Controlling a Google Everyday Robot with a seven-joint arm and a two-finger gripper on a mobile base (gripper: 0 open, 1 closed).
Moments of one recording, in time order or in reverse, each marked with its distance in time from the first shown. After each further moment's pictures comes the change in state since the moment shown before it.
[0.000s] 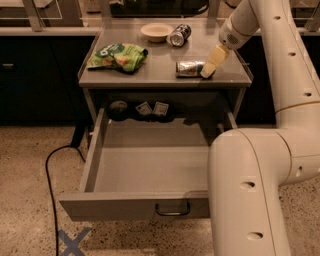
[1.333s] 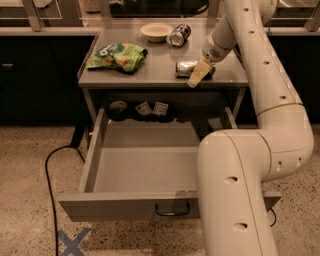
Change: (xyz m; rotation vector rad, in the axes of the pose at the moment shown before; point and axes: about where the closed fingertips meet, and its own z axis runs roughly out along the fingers) arm -0.012 0.021 0.067 -0.087 0.018 -0.033
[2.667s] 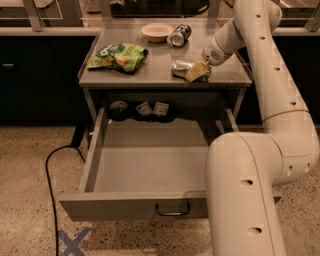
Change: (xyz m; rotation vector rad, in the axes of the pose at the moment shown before) arm -0.013 0.015 0.003 -0.085 -0.160 0.077
